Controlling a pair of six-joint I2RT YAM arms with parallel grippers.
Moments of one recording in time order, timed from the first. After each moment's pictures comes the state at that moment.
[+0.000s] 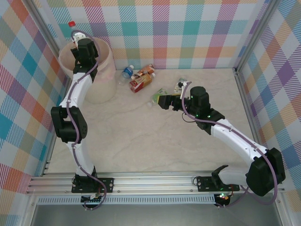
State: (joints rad) left arm -0.03 1.98 1.89 -0.10 -0.52 -0.16; right arm 0.54 1.24 0.93 0.01 -0.30 0.51
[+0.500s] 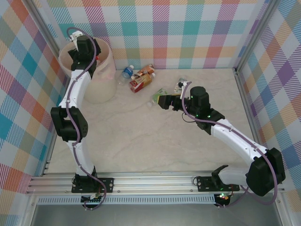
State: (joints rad) left arm -0.03 2.00 2.01 -0.30 -0.48 -0.29; right arm 0.54 1.24 0.93 0.01 -0.30 0.52
